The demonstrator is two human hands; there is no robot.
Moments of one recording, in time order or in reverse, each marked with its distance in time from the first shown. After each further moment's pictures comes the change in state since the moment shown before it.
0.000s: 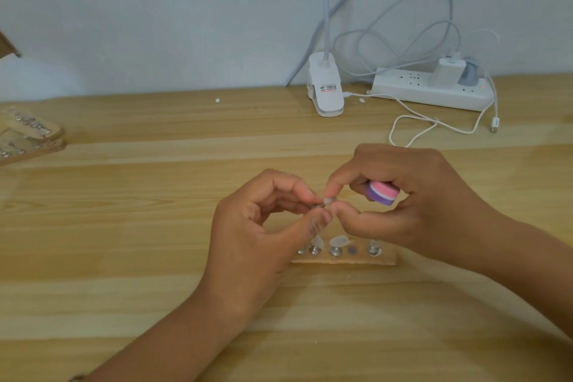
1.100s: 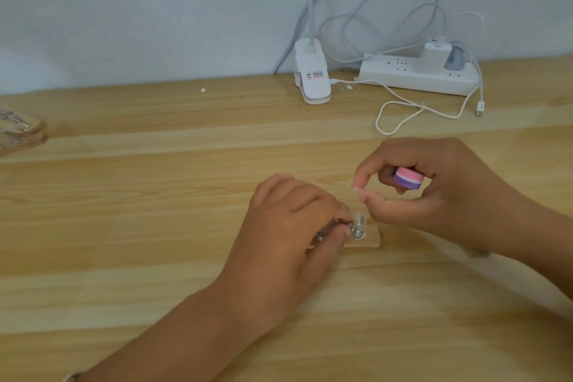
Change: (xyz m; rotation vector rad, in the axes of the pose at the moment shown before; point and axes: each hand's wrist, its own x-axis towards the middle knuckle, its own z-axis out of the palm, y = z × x) left_hand -0.007 -0.003 0.022 0.761 -0.292 0.297; right_hand -0.031 0.014 -0.024 0.005 -0.029 0.204
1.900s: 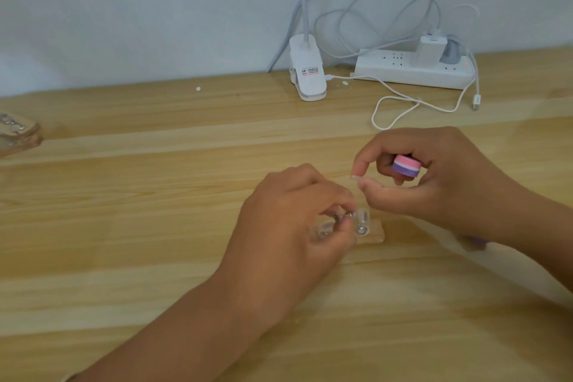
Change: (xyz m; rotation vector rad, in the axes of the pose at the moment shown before) left_hand 0.012 0.021 -0.010 -0.087 0.060 -0.113; right_hand 0.000 0.002 -0.001 0.031 0.025 0.066
